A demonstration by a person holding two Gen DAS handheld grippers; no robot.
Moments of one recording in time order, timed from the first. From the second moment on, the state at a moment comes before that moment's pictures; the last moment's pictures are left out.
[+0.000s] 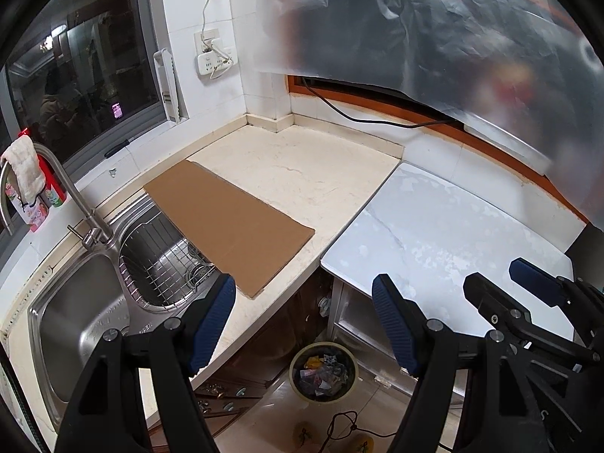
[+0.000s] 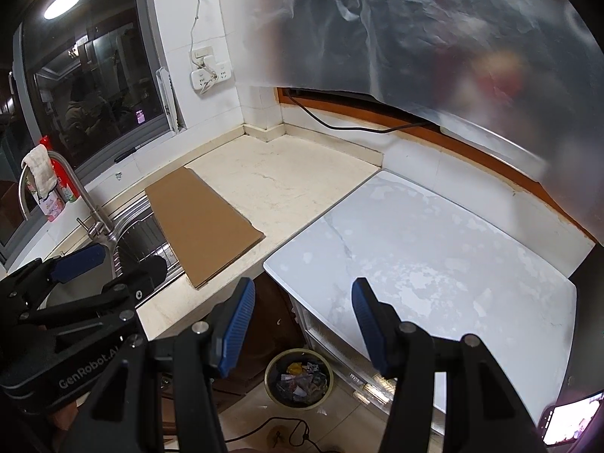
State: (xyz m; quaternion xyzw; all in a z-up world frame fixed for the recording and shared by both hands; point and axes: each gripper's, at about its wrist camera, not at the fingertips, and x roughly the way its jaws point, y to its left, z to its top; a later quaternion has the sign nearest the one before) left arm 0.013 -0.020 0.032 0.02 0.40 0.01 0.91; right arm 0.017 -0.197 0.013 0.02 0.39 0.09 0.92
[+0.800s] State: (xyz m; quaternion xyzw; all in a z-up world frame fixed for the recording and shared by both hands) left arm 0.006 -0.013 0.026 0.02 0.41 0.01 0.91; right arm 0.013 -0.195 0.012 0.01 0.39 0.09 0.92
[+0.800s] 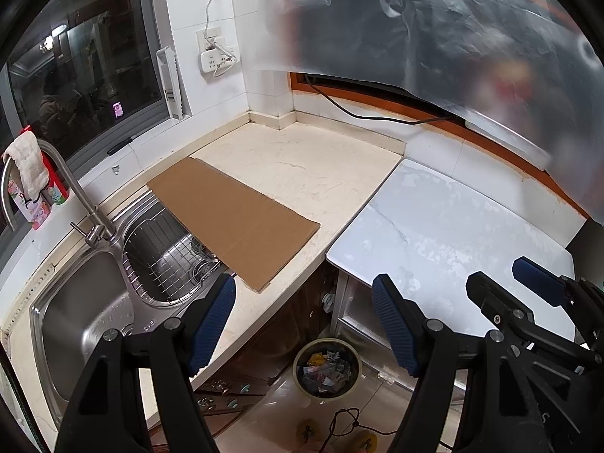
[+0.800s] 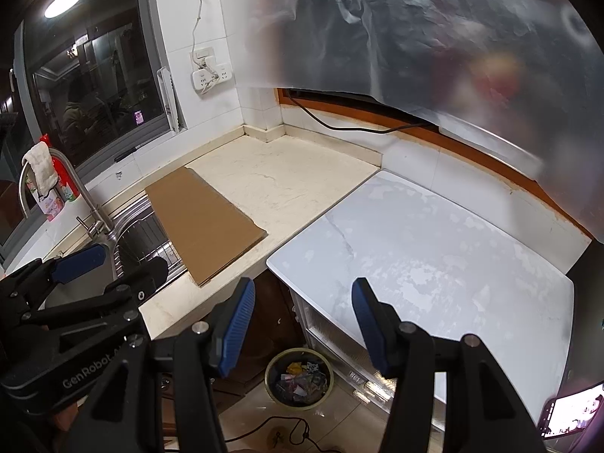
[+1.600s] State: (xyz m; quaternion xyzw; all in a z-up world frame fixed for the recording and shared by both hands) left arm 0.009 0.004 0.022 0.03 0.41 -0.02 0.91; right arm 0.004 -0.184 0.010 0.02 0.39 0.06 0.92
